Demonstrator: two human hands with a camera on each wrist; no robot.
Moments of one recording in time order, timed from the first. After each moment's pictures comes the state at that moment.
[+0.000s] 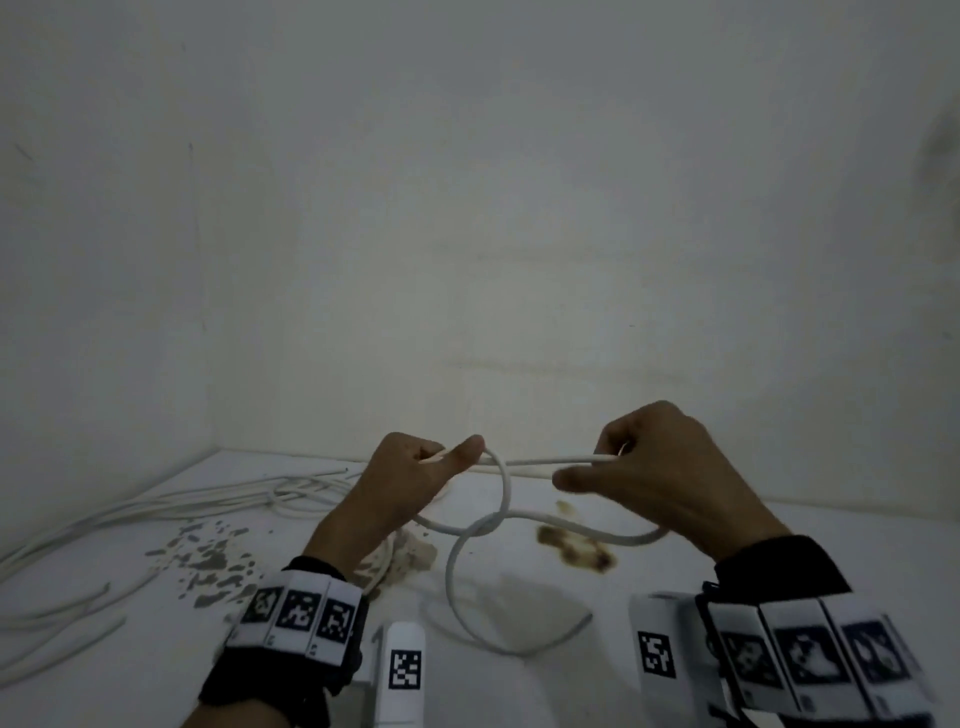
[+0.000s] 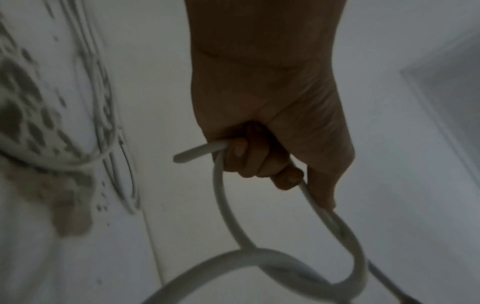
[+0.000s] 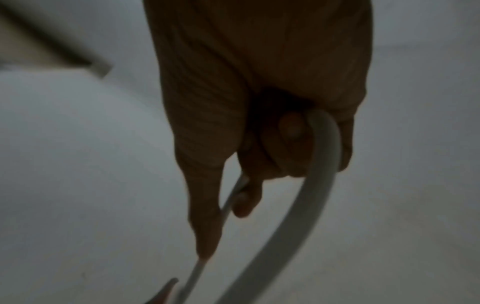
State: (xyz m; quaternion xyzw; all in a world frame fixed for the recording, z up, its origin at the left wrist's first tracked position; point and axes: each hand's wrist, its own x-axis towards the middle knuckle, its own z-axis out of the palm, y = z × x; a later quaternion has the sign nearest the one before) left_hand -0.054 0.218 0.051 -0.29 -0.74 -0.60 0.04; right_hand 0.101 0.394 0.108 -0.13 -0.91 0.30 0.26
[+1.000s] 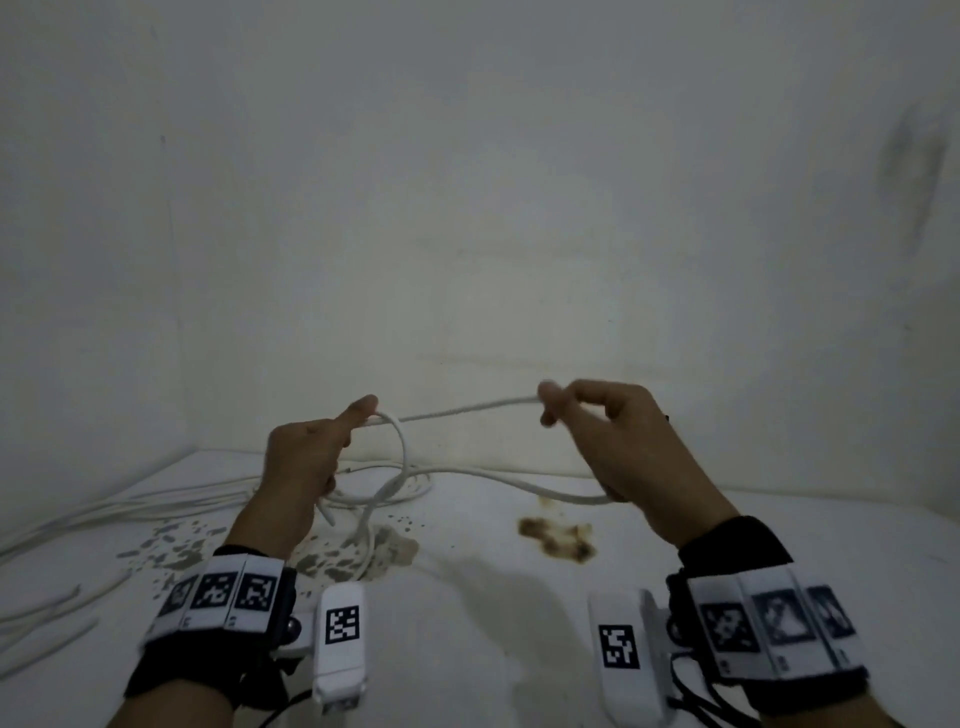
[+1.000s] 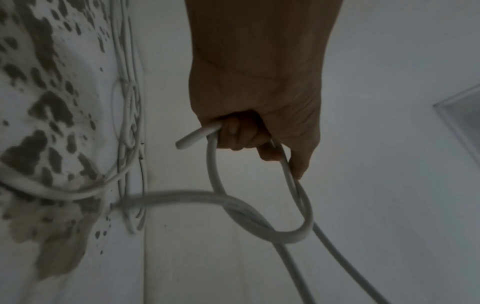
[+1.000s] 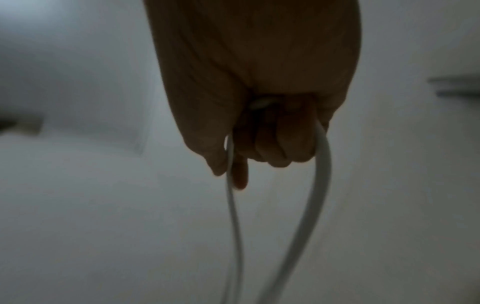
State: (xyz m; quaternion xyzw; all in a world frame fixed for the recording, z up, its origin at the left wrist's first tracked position) left_hand -0.090 0.188 0.052 -0.05 -0.69 -0.72 0.09; right_hand 0.090 0.393 0.100 -0.06 -0.84 0.44 0.31
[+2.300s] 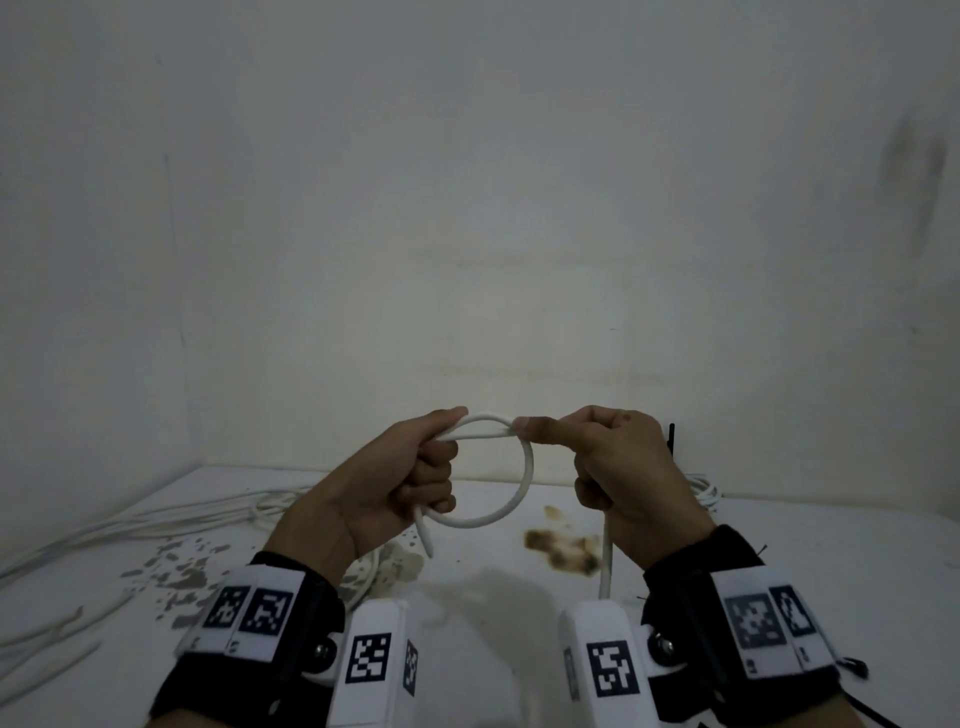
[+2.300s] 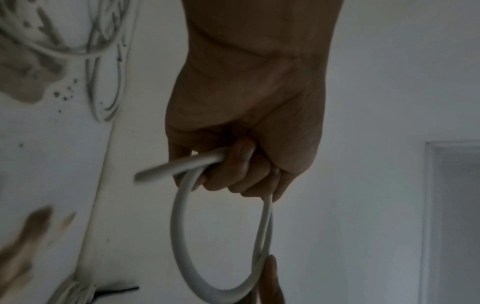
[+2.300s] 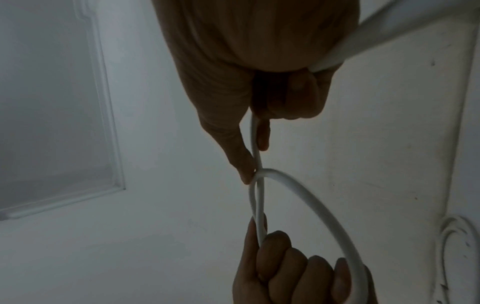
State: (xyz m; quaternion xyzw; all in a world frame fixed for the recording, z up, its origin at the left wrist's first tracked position) left_hand -0.031 0.223 0.085 -0.27 -0.59 -0.72 -0.26; right_hand 0.076 0.387 0.092 -0.08 -0.68 0.66 0.31
